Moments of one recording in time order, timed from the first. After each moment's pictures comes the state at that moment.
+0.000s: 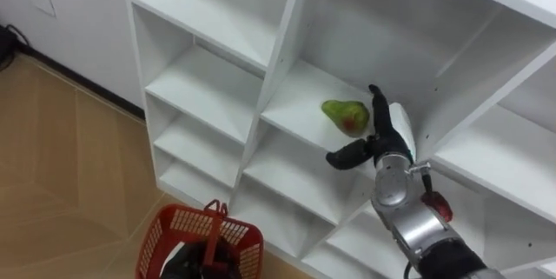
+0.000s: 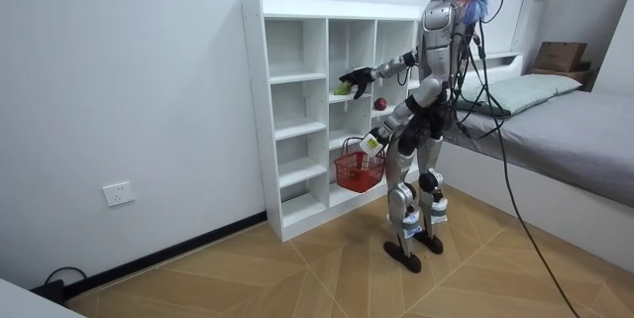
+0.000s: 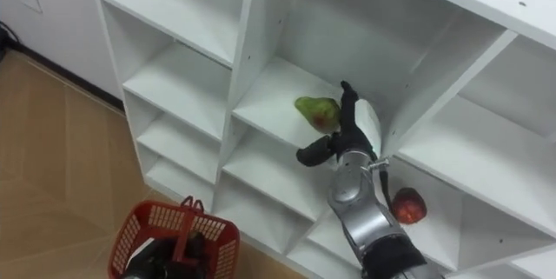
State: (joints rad) left arm 0.12 0.17 -0.21 0.61 -0.11 0.17 -0.01; right arm -0.37 -0.17 0.37 0.72 -0.09 0.12 -0.49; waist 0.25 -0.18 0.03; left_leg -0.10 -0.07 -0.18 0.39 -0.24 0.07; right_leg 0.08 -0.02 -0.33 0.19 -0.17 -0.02
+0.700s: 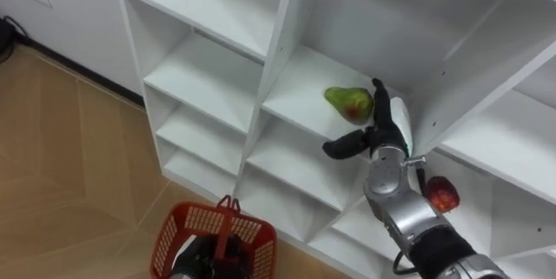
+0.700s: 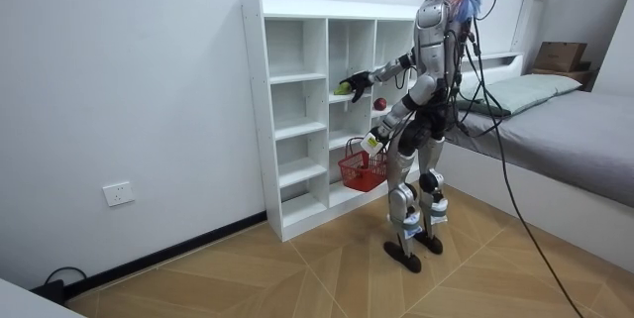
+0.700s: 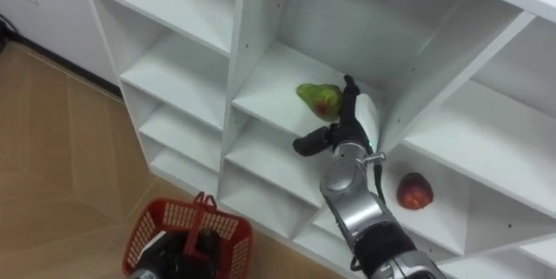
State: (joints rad) left arm 0.10 0.16 -0.25 0.61 -0.12 0.17 -0.01; right arm -0.42 -0.15 0.37 0.74 0.02 0.12 -0.53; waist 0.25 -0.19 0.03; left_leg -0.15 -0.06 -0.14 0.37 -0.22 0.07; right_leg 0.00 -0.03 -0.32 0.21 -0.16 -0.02
